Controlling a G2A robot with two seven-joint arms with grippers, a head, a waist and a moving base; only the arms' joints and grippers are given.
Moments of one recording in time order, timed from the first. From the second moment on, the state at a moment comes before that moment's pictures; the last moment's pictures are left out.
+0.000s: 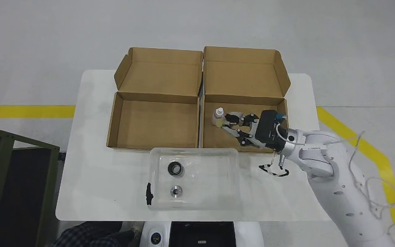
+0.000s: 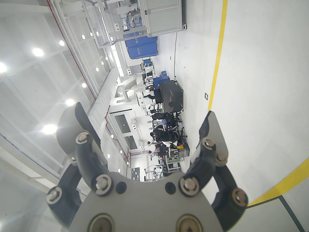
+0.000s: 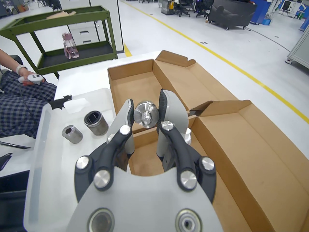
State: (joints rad) left arm -0.01 -0.37 -0.75 -1.25 2.03 -0.40 0.22; right arm -1.16 -1.01 1.26 -1.85 -0.96 -0.80 0.24
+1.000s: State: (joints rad) left arm -0.01 -0.37 -0.75 -1.25 2.03 -0.40 0.22; right arm -0.94 -1.03 1.07 -1.64 -1.15 -0.81 0.57
